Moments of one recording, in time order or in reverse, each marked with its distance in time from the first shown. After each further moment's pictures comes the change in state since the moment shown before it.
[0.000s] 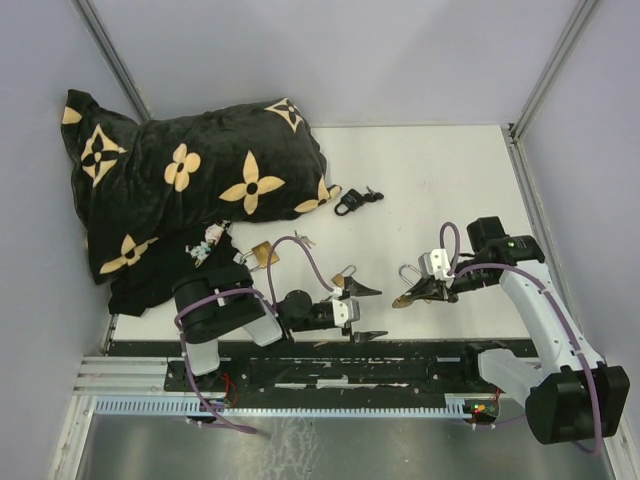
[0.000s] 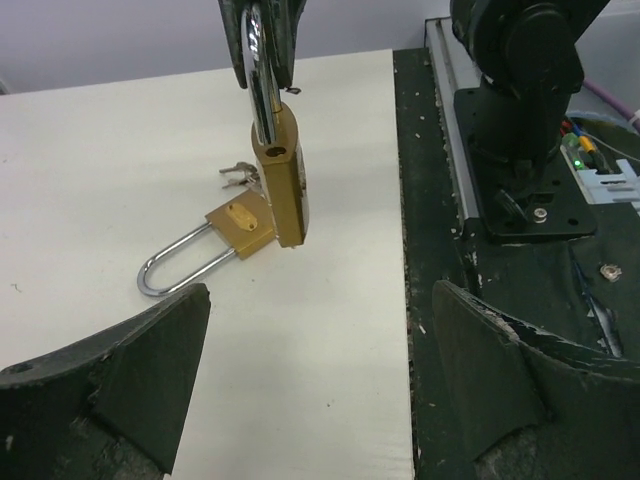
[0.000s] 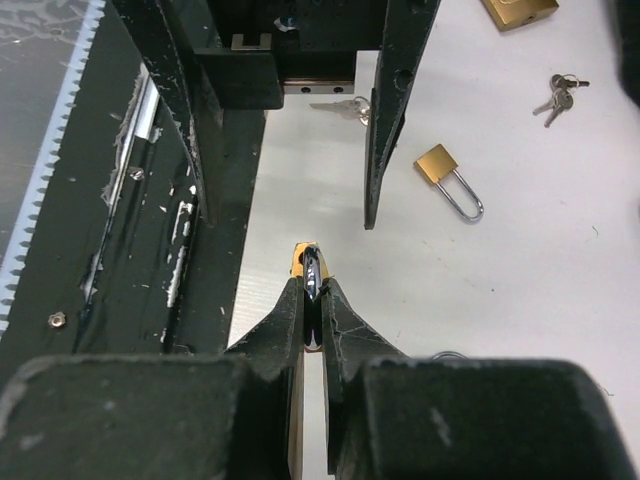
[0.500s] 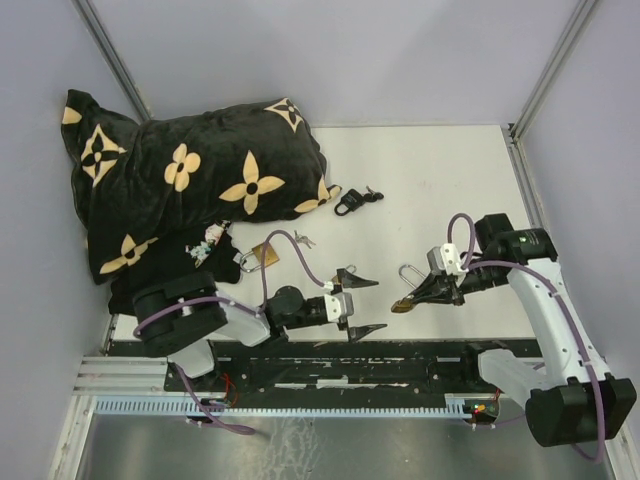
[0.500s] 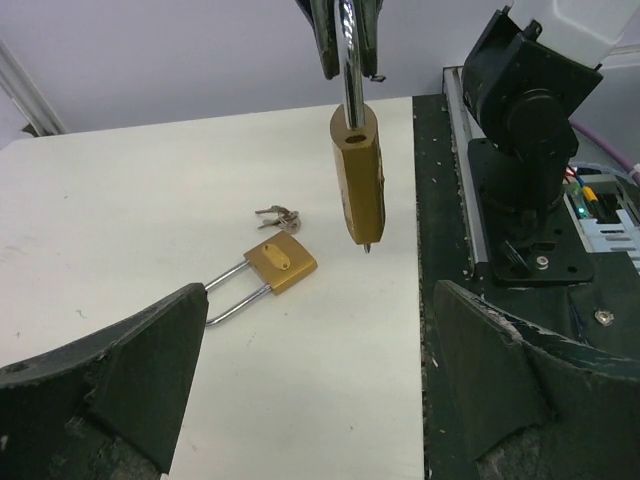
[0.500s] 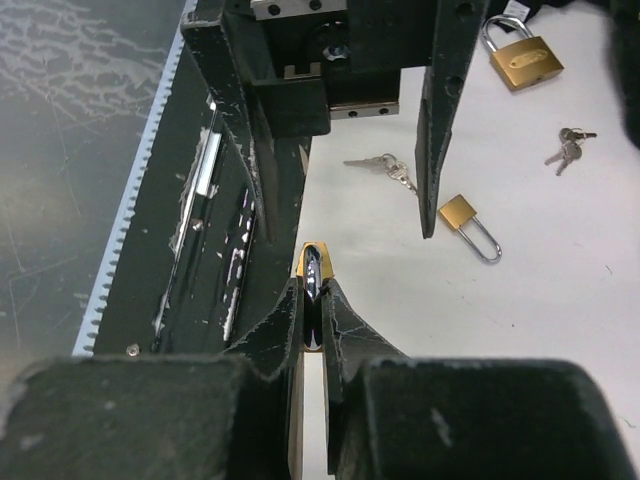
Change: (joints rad) left arm -0.004 -0.268 -0.008 -0.221 -0.048 0.019; right arm 0.000 -0.029 0.147 -0.204 -0.090 0.042
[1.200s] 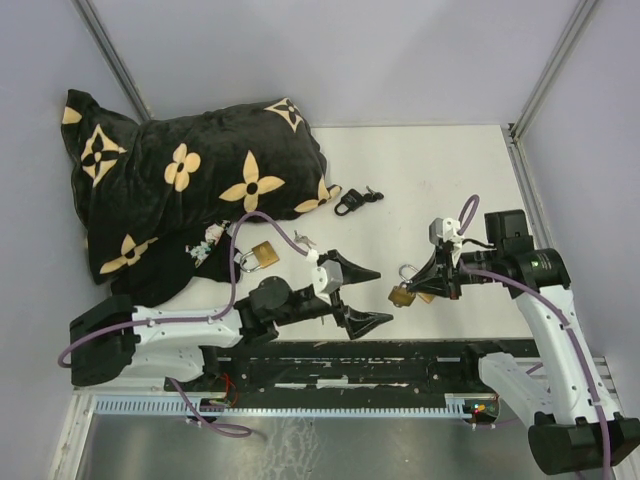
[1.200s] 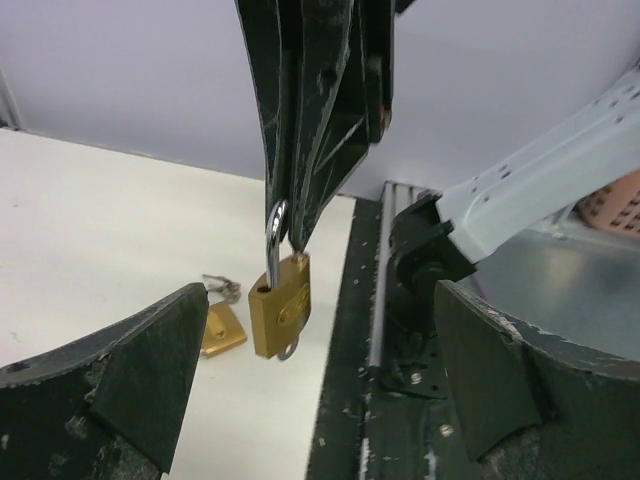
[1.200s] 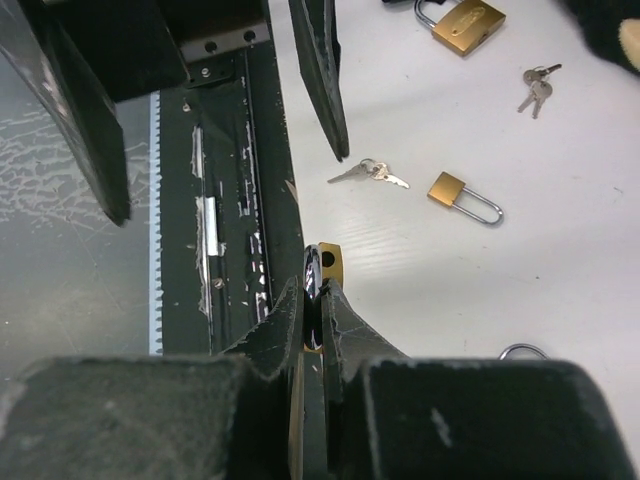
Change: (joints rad) left arm -0.059 -0.388 0.150 -0.447 -0.132 -0.365; right arm 0.024 -0.148 -0.055 0.425 0.042 0.780
